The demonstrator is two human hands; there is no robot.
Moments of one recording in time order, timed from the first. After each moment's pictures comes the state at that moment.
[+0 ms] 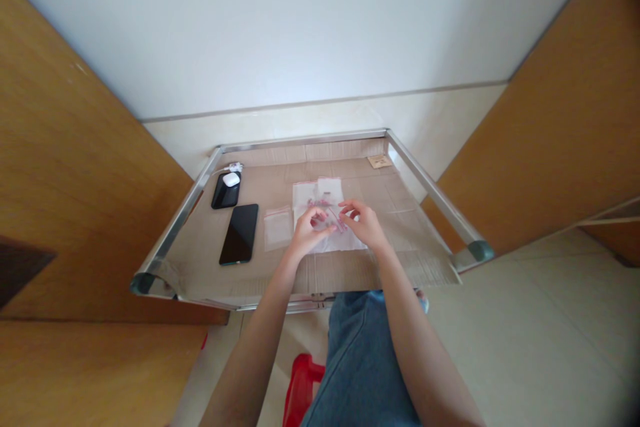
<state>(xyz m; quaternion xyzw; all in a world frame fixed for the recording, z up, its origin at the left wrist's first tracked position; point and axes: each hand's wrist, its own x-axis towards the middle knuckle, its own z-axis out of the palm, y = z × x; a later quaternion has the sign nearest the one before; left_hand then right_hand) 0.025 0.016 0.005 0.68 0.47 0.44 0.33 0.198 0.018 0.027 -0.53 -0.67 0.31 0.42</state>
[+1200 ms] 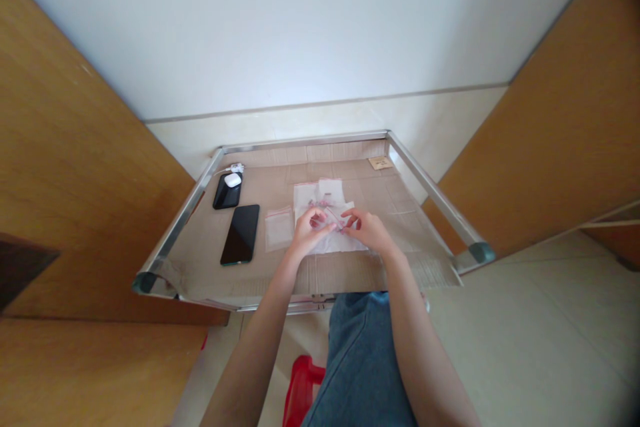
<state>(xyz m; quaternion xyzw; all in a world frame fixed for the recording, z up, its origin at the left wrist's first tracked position) 0.025 0.022 -0.004 0.65 0.48 0.47 0.36 0.215 0.015 0.021 -0.54 -0.75 0.25 0.28</state>
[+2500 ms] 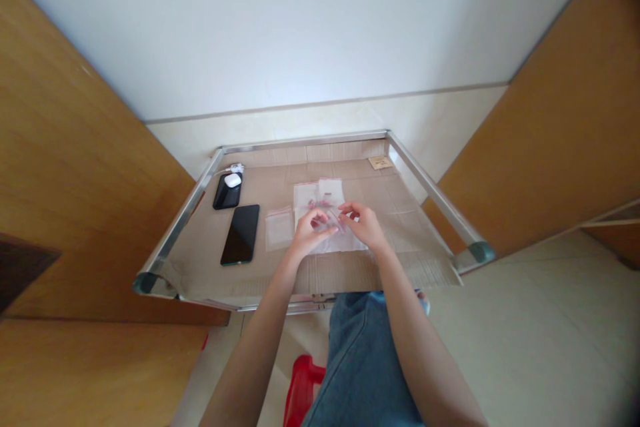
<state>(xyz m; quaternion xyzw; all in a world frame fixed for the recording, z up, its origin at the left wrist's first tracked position) 0.026 0.017 0.002 0.66 0.48 0.44 0.36 0.197 0.022 0.021 -0.52 -0.68 0.31 0.42</state>
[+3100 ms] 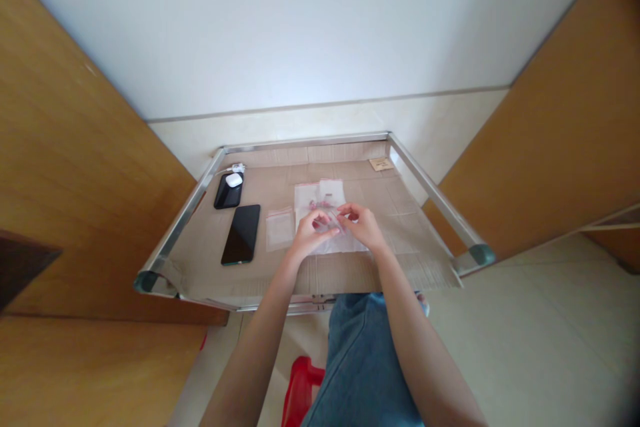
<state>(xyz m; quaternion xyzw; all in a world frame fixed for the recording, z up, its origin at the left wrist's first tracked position) 0.025 0.015 0.006 0.68 0.48 0.44 0.36 0.193 0.025 0.017 -0.49 -0.67 0.34 0.44</state>
